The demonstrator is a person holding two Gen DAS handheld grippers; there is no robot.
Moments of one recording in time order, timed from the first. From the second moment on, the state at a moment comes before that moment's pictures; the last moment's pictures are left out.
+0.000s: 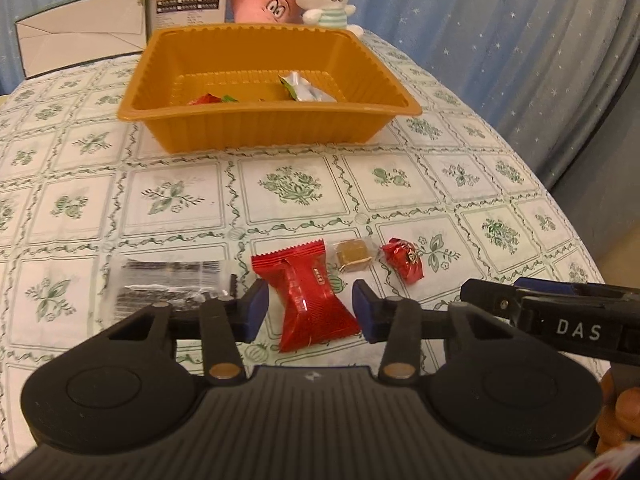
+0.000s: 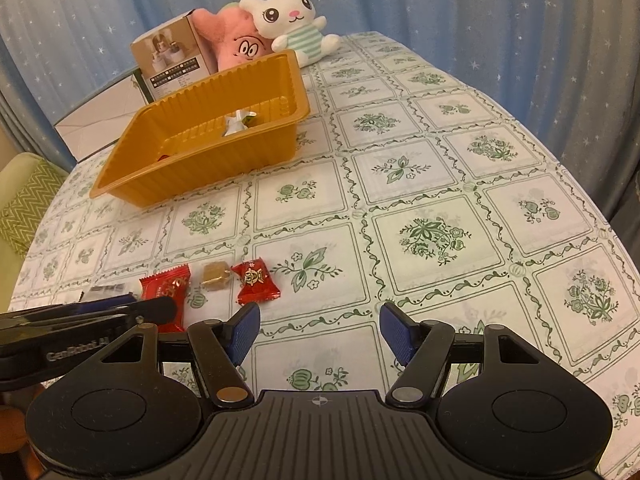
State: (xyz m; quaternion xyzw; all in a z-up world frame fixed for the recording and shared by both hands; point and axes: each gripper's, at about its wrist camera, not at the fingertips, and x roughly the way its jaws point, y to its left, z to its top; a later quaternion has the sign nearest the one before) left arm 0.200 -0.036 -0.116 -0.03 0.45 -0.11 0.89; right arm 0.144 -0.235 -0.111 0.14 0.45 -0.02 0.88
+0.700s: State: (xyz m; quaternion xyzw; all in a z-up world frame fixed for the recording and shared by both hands) left arm 0.176 -0.022 -0.105 -0.03 0.43 -0.10 0.90; right arm 0.184 -0.208 -0.125 0.08 0.45 0.06 0.89
